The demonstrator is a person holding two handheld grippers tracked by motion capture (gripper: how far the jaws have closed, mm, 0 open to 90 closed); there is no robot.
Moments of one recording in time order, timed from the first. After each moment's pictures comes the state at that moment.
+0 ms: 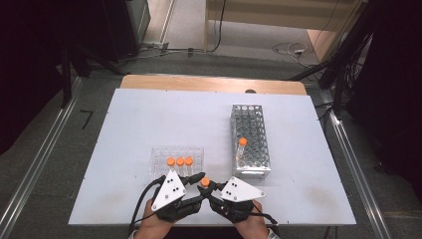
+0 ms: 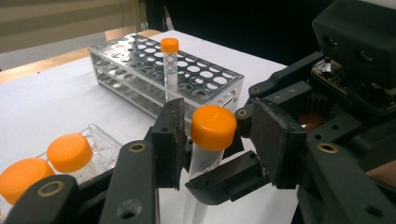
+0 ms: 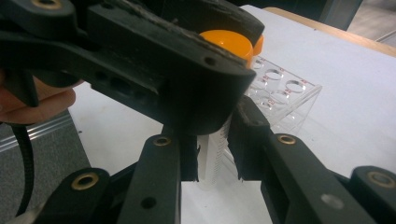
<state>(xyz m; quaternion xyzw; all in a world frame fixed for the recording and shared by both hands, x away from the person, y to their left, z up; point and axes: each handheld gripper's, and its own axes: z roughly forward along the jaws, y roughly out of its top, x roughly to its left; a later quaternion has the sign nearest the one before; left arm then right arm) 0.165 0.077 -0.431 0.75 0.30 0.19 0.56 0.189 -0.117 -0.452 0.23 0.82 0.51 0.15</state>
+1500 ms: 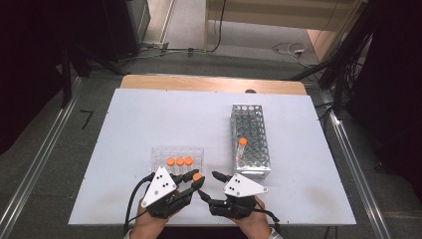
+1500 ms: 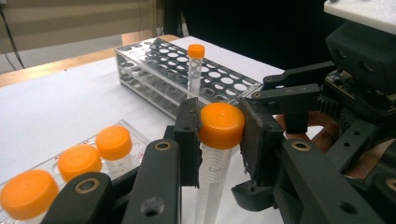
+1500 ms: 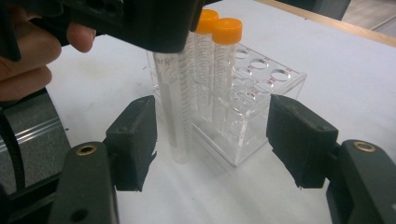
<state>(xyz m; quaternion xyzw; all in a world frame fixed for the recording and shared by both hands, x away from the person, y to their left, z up) 0.167 0.096 -0.427 0.73 0.33 0.20 0.56 0.197 -0.124 -0.454 0.24 0.82 0.50 0.16</state>
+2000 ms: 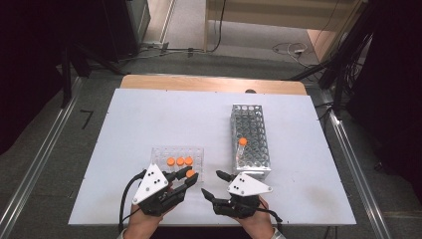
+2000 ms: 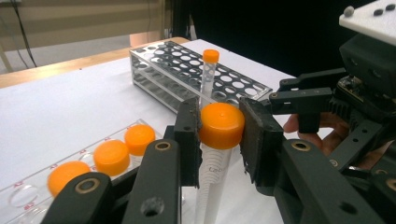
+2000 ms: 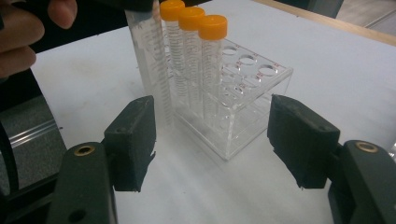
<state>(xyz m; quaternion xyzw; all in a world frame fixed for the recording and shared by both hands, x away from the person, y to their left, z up) 0.168 0.110 -0.419 0.72 0.35 0.21 0.56 0.199 -0.132 -0.454 0.25 0.82 0.49 0.16</state>
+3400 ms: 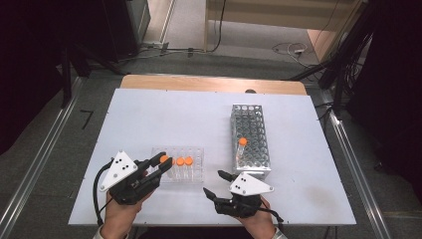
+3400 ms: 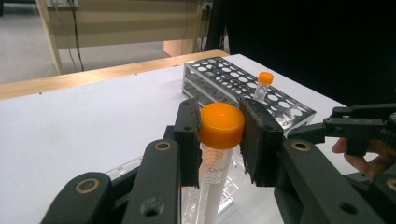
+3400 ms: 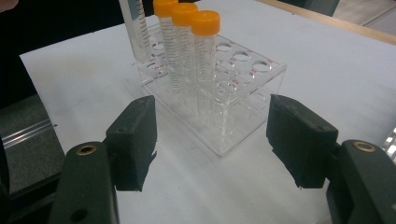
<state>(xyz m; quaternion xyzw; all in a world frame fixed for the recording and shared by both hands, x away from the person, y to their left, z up) 0.174 0.158 -0.400 0.68 0.41 0.24 0.56 0.200 -0.135 -0.455 0.26 0.82 0.49 0.16</state>
